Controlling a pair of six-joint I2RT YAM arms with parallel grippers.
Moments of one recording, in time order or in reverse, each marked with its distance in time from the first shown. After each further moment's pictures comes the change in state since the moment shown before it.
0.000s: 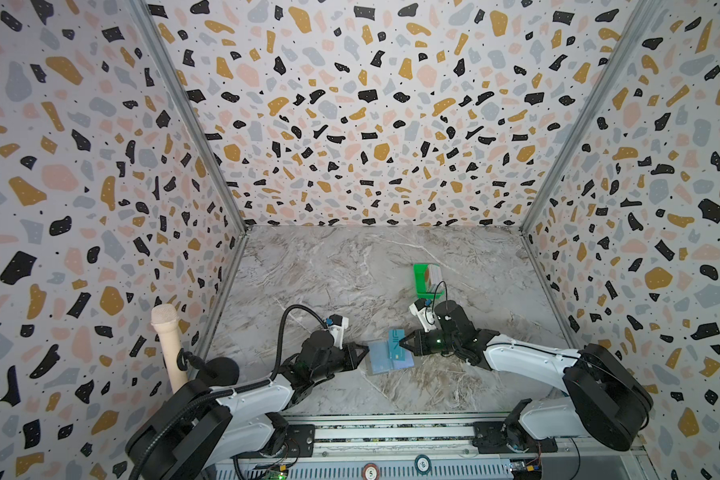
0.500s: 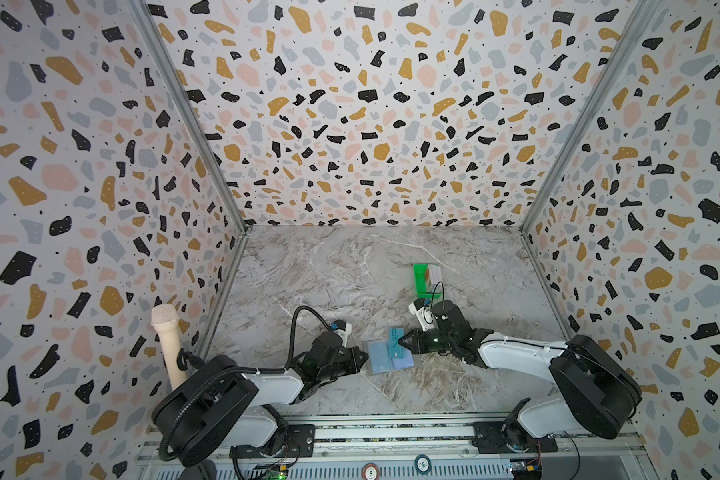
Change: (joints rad) left arm -0.023 0.155 0.014 0.016 -0.023 0.020; right arm -0.004 0.064 0.000 0.056 0.013 0.004
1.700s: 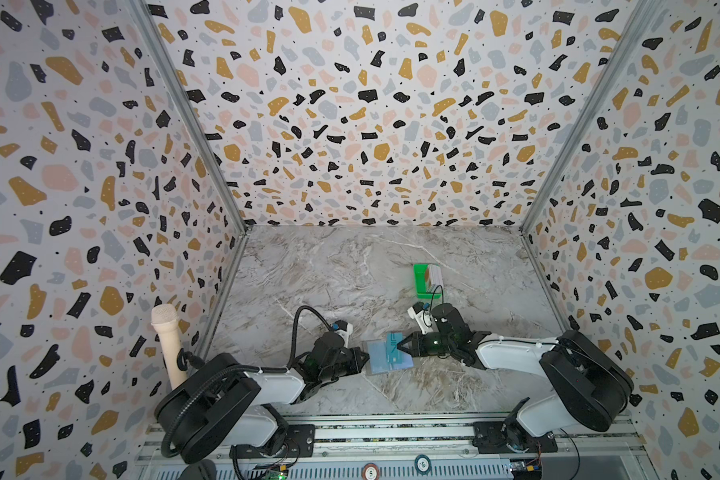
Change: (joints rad) left arm -0.013 0.030 0.003 0.012 -0.014 -0.014; right arm -0.004 0.042 -0.033 0.074 -0.076 0.046
